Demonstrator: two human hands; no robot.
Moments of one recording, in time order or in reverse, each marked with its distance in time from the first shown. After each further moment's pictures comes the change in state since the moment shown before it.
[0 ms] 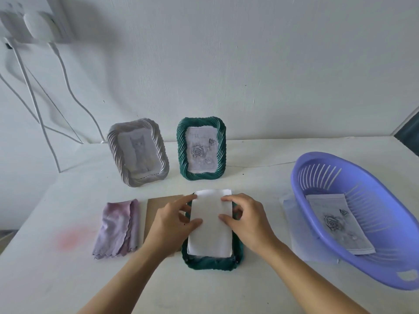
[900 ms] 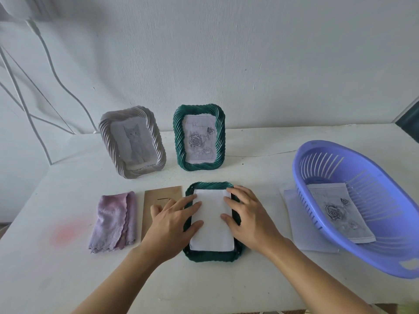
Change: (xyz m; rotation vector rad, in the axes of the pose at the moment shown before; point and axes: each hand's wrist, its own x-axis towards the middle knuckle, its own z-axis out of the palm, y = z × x) left_hand 0.003 -0.047 0.019 0.658 -0.108 0.266; right_hand -0.006 0.040 0.014 -0.418 -0.069 -0.218
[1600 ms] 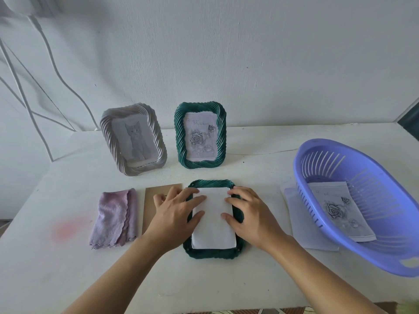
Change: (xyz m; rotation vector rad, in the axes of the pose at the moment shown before) left_hand 0.012 0.004 -0.005 0.055 0.087 0.055; right_hand -0.003 0.006 -0.004 0.061 0.017 -0.035
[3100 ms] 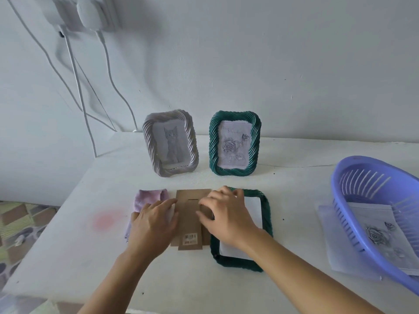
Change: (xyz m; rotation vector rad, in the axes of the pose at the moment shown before) left_hand -0.054 -0.058 -0.032 -0.163 0.121 -0.545; right_hand 0.063 -0.104 0.035 -0.093 -0.117 -0.149
